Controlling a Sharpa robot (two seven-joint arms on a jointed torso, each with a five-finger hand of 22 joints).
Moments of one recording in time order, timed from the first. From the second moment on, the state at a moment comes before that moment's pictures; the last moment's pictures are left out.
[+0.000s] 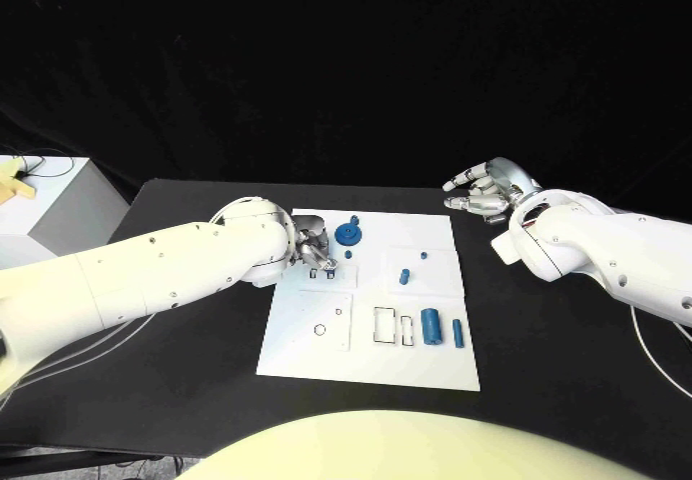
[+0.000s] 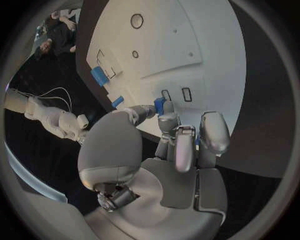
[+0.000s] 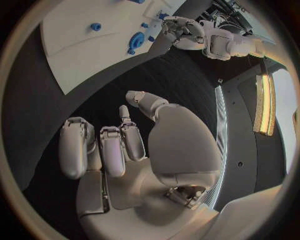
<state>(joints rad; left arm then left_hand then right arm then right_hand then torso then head) 1.11 -0.65 0.01 1.36 -1.28 0.11 -0.46 1.11 -0.17 0.66 0.21 0.40 0.93 0.07 0.62 0.76 1.28 -0.02 1.18 0.82 1.47 -0.07 1.54 1.31 0.11 1.36 0.04 1.33 1.17 1.21 -0.80 -0.11 1.38 -0.82 -0.51 -0.07 1.23 -0.20 0.56 -0.06 0.42 0.91 0.17 0.19 0.29 1.41 0.08 1.41 1.31 1.46 0.01 1.51 1.31 0.04 1.46 0.10 1.34 1.31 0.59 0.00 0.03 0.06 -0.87</state>
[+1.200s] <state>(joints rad) 1.11 -0.62 0.01 1.33 -1.25 0.16 -0.49 1.10 -0.17 0.70 0.18 0.40 0.93 0.06 0.61 0.76 1.28 -0.02 1.18 0.82 1.47 -0.07 1.54 1.31 0.11 1.36 0.04 1.33 1.17 1.21 -0.79 -0.11 1.38 -0.83 -0.51 -0.07 1.23 -0.20 0.56 -0.06 0.42 0.91 0.17 0.19 0.29 1.41 0.08 1.41 1.31 1.46 0.01 1.51 1.31 0.04 1.46 0.10 1.34 1.31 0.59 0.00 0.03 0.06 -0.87</state>
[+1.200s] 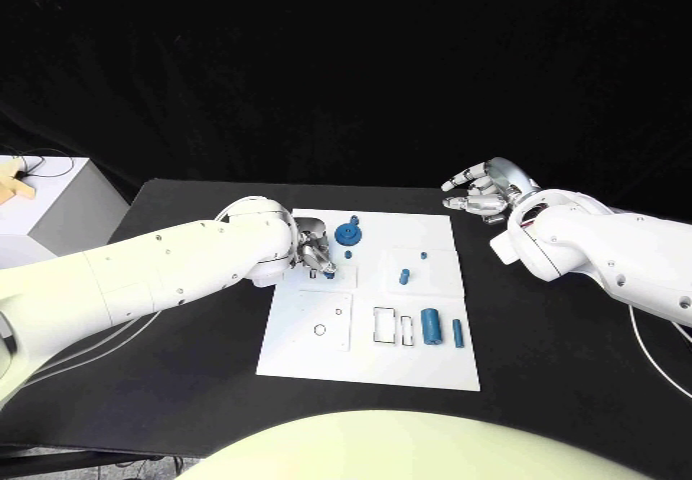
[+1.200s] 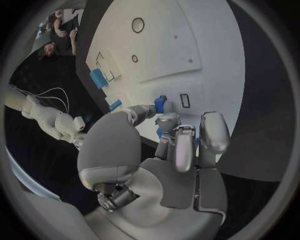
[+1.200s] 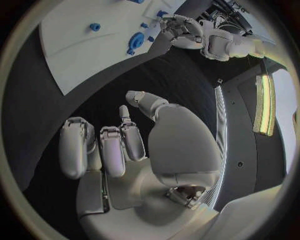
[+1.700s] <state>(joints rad) 1.11 -0.63 0.01 1.33 -1.26 0.18 -0.50 1.11 -0.18 0.70 0.18 0.40 0.93 0.06 0.61 0.76 1.28 -0.02 1.18 0.82 1.47 -0.07 1.54 1.31 0.11 1.36 0.04 1.33 1.17 1.21 -0.79 -0.11 1.38 -0.83 -0.51 -0.07 1.23 -0.20 0.56 -0.06 0.42 0.91 0.17 0.19 0.29 1.41 0.08 1.41 1.31 1.46 0.01 1.51 1.31 0.04 1.46 0.10 1.34 1.31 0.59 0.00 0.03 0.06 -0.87</state>
